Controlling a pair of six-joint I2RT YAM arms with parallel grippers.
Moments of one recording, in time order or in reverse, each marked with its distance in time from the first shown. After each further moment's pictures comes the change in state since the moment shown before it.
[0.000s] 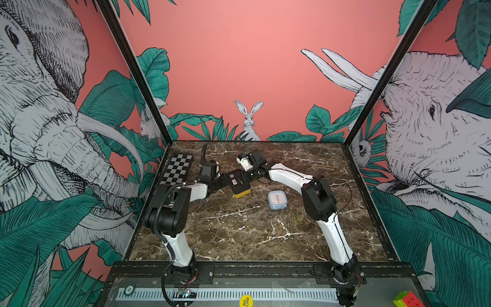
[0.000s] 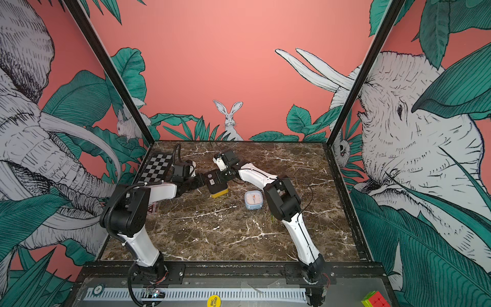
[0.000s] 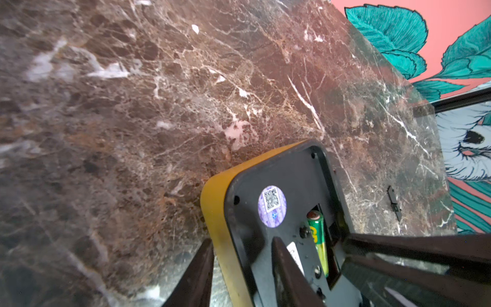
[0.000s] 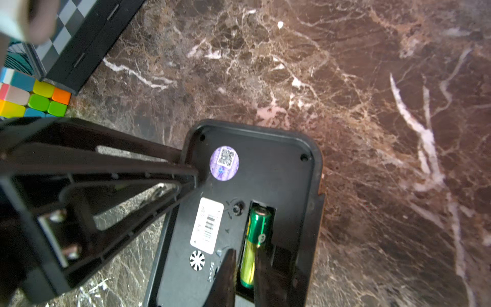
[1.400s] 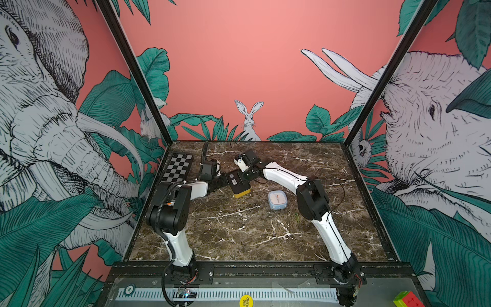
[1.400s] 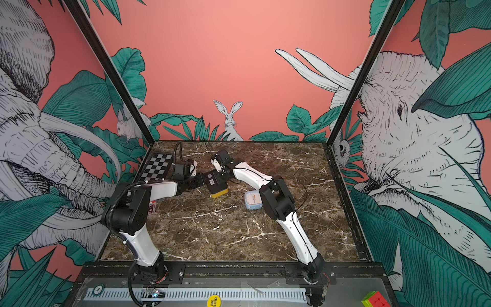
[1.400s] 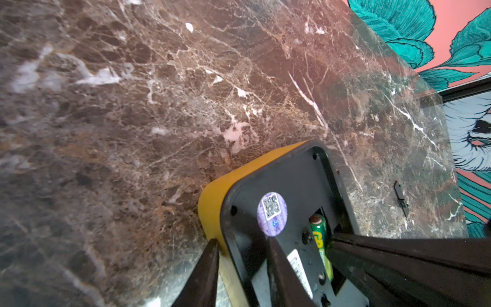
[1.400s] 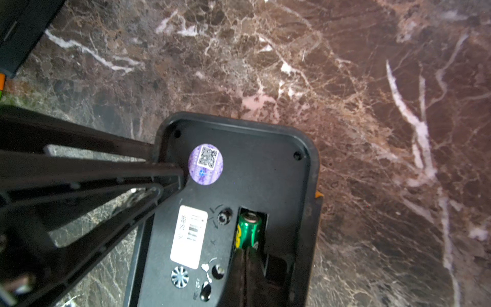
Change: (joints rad) left arm 0.000 0.026 0.041 -0.045 0.013 0.057; right arm 0.036 0.097 0.176 -0.187 0.115 -0.022
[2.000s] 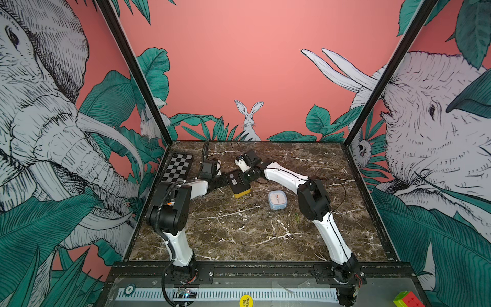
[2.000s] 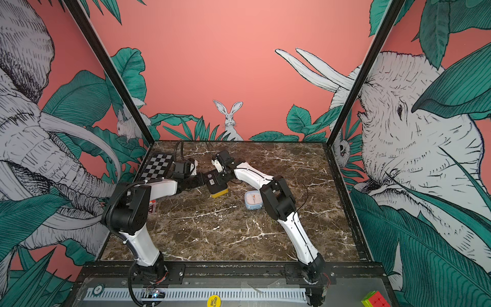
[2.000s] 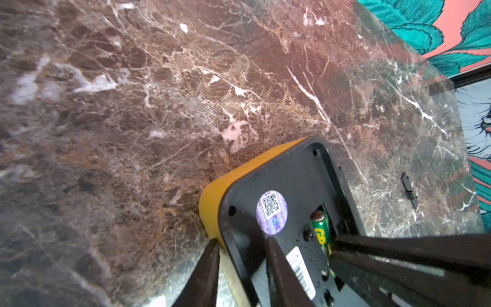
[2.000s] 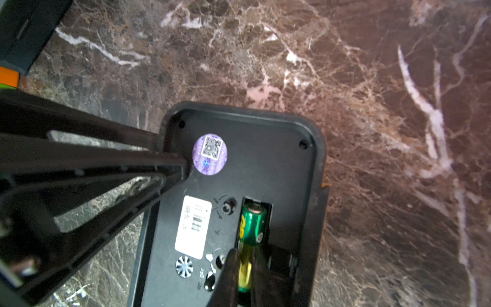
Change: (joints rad) left arm 0.000 0.001 0.031 -0.057 0.000 0.060; right arm -0.009 -0.024 -0.043 0.039 -0.034 0.022
